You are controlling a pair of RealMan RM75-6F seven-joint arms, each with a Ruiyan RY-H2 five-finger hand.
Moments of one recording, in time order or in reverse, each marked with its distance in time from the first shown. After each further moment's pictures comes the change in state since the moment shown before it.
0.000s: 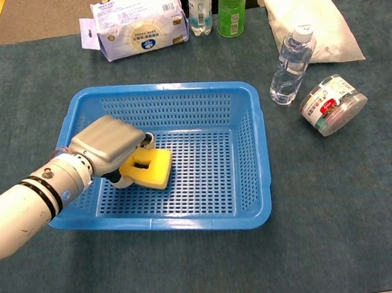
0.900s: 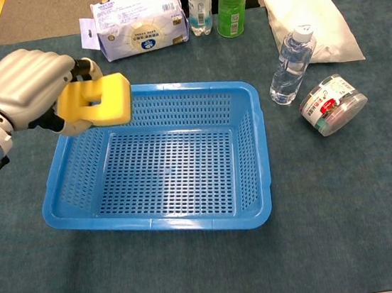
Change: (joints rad) left arm 0.147 0.235 -0.076 -0.269 0.192 0.259 -0.081; right arm -0.007 0.010 -0.010 0.002 -0.046 -0.003 0.036
